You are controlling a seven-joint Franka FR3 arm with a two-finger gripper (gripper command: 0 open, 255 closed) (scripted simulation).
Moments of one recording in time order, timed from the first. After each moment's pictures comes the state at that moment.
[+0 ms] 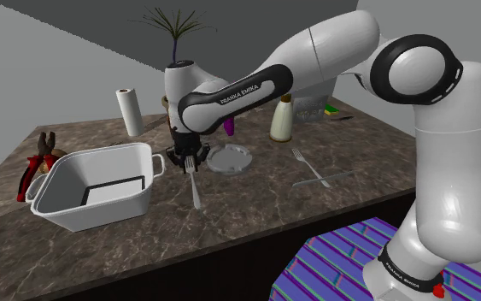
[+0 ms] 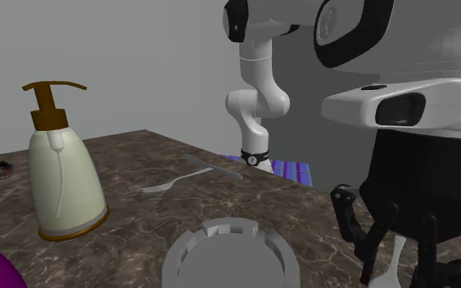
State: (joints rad) arm 0.03 0.43 0.42 -1.66 -0.24 2.10 1.01
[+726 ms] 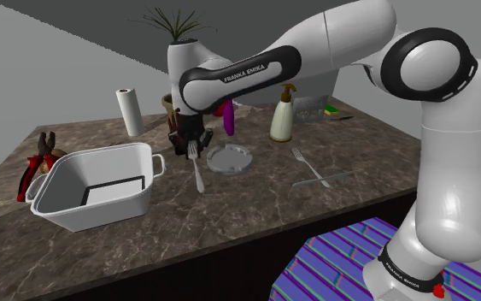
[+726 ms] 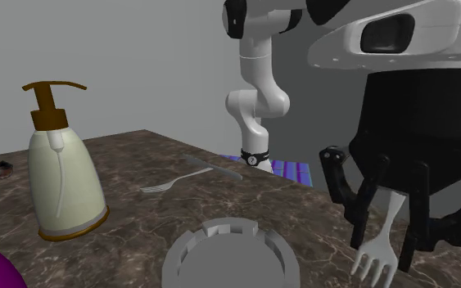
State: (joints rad) arm 0.00 0.37 0.42 -1.62 -0.21 2.01 0.96
